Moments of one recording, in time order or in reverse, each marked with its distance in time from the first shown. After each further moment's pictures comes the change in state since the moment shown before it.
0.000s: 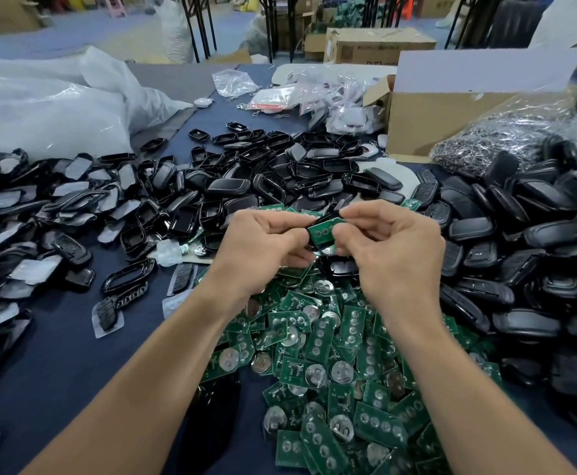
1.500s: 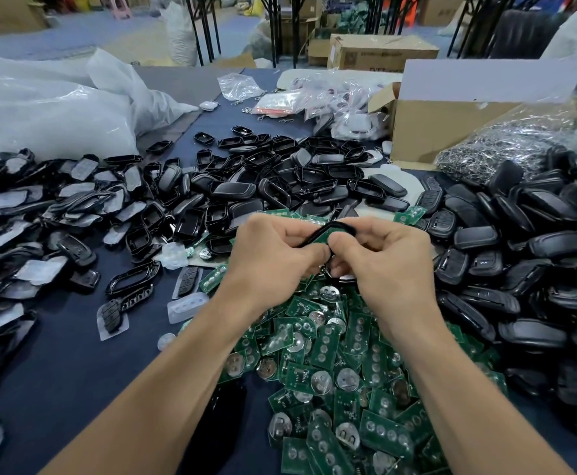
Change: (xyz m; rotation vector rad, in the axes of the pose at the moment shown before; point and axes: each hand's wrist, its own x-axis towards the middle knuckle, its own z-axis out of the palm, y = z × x) left_hand -0.003 -0.001 0.004 0.231 0.016 0.140; right_hand -0.003 -0.003 0.006 0.095 -0.141 0.097
